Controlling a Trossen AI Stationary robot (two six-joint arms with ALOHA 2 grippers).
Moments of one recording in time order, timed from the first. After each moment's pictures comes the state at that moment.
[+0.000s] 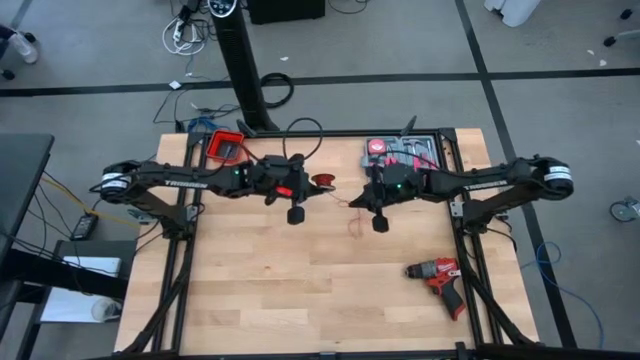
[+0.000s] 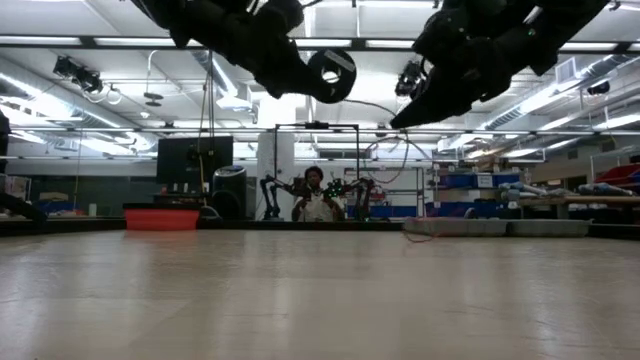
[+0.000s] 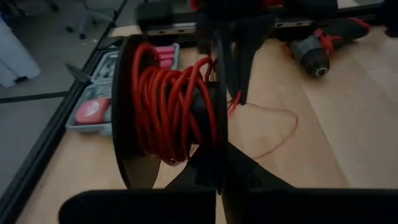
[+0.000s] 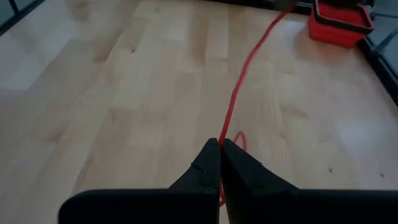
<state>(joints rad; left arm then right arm) 0.15 1.44 0.95 0.05 0.04 0.18 -0.13 1.25 0.65 0.08 -0.13 -0.20</state>
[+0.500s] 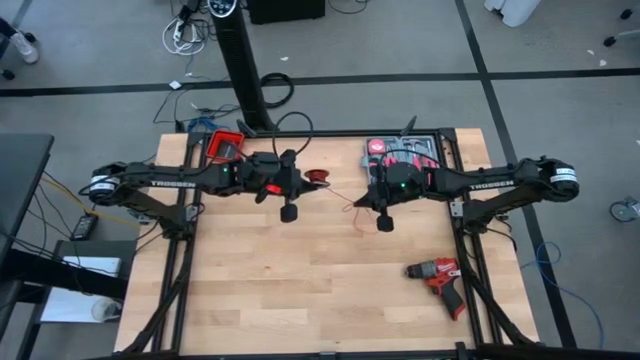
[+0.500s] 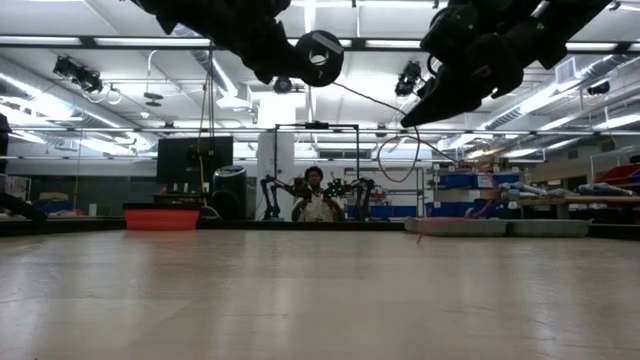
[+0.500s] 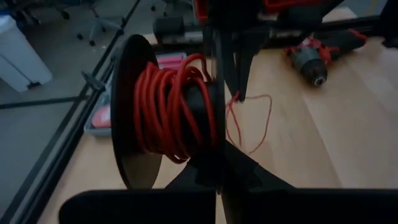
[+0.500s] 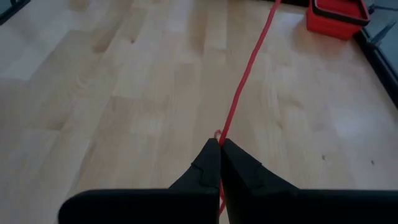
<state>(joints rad) 0.15 1.34 0.95 -0.02 0.01 0.18 -0.13 1.19 0.66 -0.03 -0.12 -0.21</state>
